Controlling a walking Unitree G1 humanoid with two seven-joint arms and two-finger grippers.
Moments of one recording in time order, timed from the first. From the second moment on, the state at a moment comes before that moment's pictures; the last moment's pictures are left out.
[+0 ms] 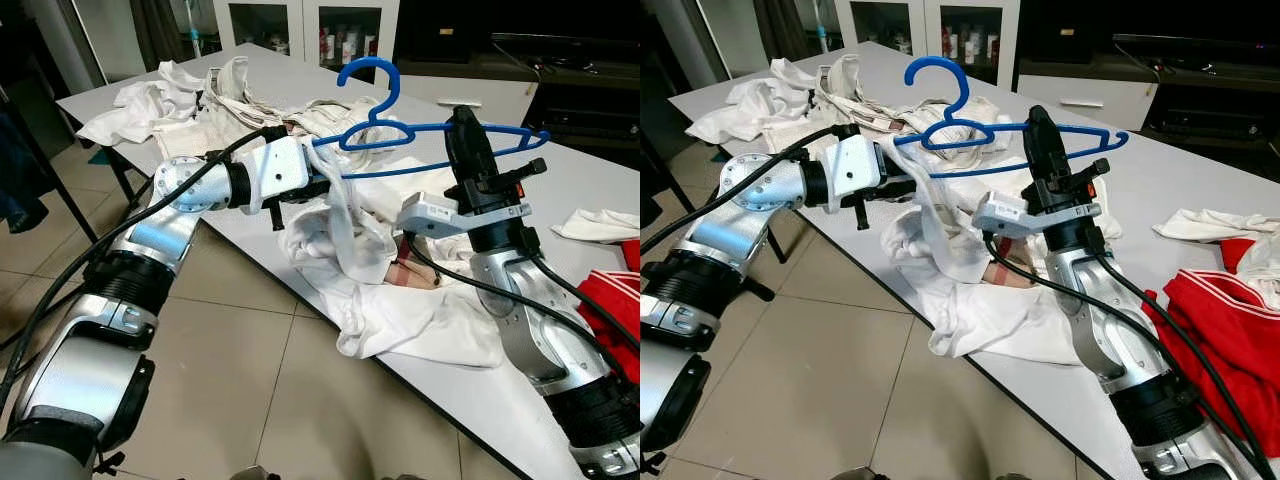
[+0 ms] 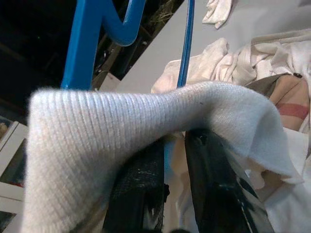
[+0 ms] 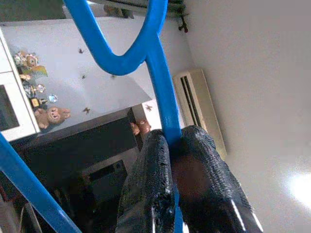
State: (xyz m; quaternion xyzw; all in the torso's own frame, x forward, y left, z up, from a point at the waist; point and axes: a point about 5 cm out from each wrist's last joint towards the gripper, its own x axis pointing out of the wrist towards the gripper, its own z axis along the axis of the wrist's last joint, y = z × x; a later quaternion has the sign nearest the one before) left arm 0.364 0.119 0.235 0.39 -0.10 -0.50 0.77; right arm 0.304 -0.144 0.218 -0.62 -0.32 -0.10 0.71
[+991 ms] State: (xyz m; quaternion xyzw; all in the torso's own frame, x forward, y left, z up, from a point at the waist) left arm 0.366 0.125 0.219 0.28 -0.07 -0.47 0.83; right arm 0.306 -0.153 0.222 -0.61 -0.32 -0.09 0.72
